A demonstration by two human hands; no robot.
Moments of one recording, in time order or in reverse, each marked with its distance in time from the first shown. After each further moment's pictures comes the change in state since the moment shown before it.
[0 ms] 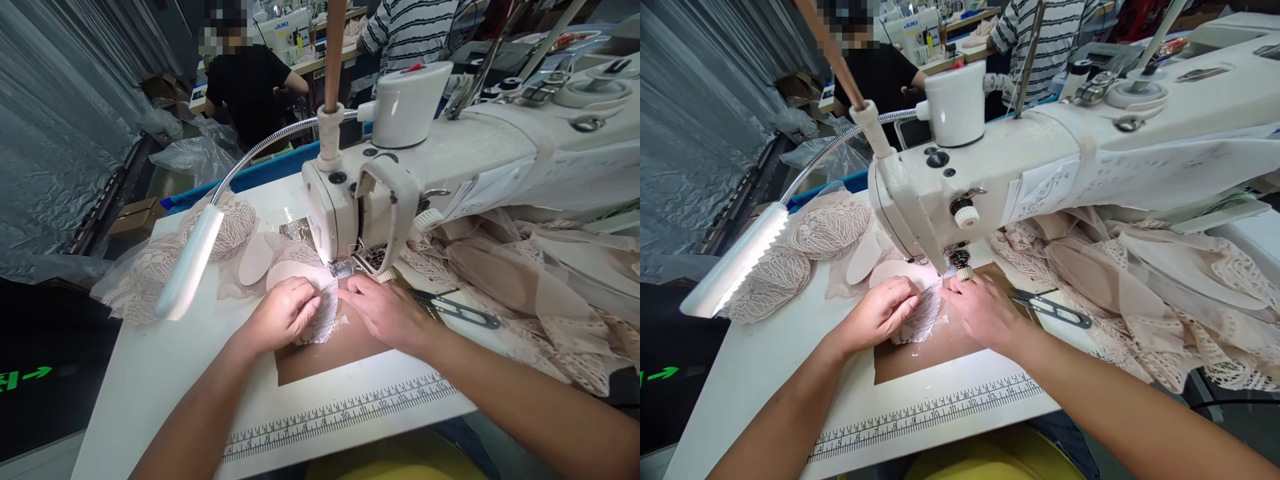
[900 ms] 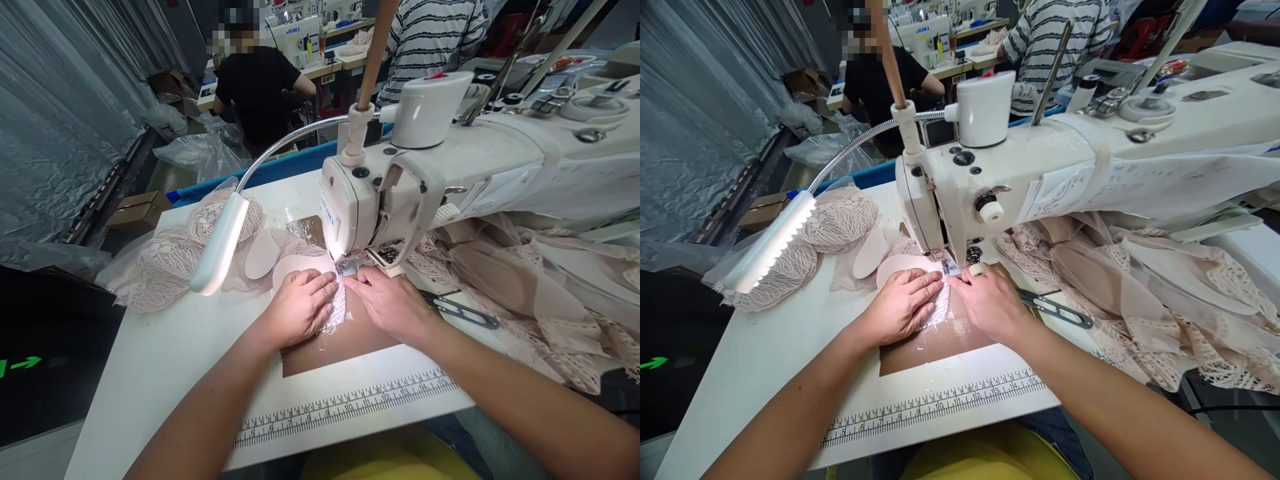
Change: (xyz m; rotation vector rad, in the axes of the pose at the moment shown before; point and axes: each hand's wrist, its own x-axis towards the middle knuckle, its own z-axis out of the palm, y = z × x) left_hand -0.003 -0.011 0.023 0.315 0.058 0.166; right_hand 0.003 0.001 0.002 -0.183 0.024 0.062
